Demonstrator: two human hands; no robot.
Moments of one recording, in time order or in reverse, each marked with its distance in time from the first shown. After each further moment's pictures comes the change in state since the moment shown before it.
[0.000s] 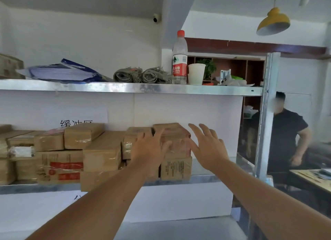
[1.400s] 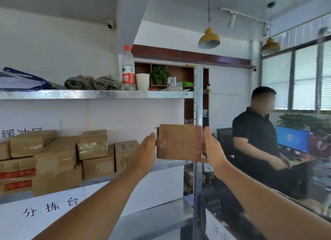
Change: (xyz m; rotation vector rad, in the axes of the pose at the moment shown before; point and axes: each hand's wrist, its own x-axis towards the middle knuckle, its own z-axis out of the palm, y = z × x) left_hand -0.096 0.149 -0.037 -1.211 -0.227 -0.102; right_hand -0.163 0.089 -0.117 1.121 0.196 0.551
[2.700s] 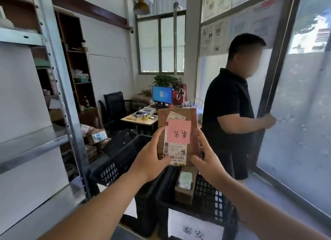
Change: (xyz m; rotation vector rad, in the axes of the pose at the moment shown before) left_hand -0.091 -0.027 0.328 0.030 -0.884 0.491; right_hand -0.164 0.113 -0.268 -0.530 0.495 0.052
